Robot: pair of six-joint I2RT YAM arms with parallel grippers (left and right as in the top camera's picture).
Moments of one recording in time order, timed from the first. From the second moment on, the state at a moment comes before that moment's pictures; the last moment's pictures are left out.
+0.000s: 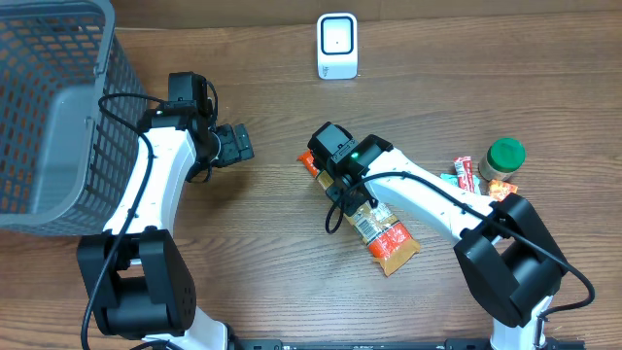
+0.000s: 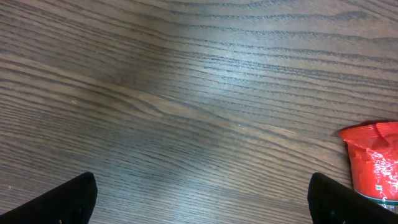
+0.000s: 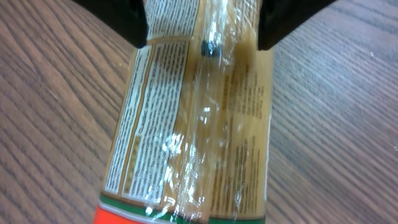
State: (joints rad) left arm 0.05 1.75 1.33 -0.90 0.02 -0.28; right arm 0.75 1.98 1.45 -0.88 0.11 -0.03
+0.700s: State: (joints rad) left arm 0.05 1.75 1.33 -0.90 0.02 -0.28; right arm 0.75 1.96 1.32 -0.75 0.08 -0.03
